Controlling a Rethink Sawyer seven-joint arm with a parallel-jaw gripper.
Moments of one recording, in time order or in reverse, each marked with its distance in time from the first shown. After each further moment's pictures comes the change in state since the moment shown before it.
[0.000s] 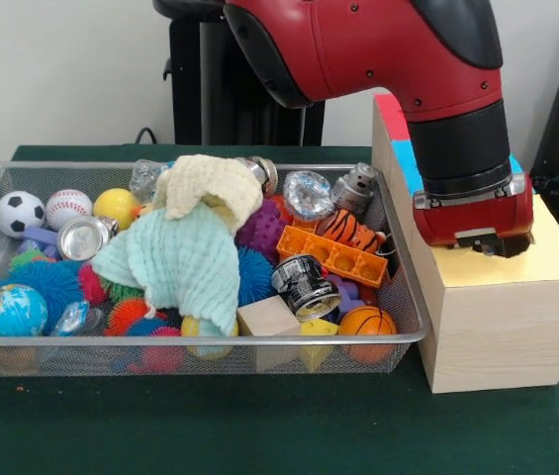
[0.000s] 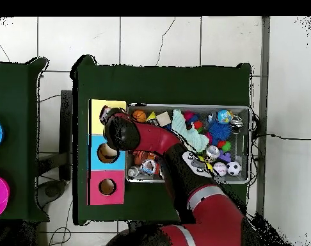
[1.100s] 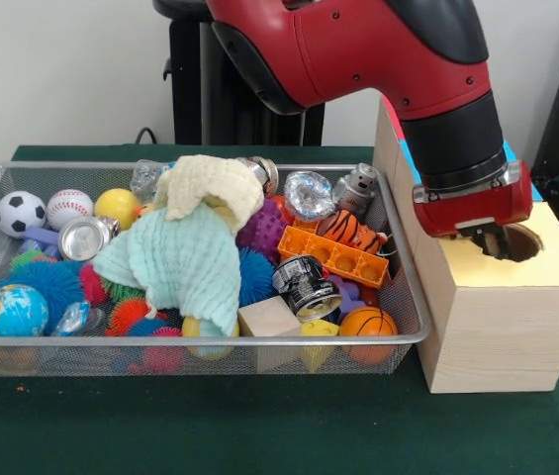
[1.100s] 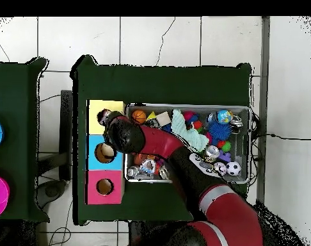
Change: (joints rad) arm -0.092 0.013 0.107 0.065 -0.010 0.001 0.002
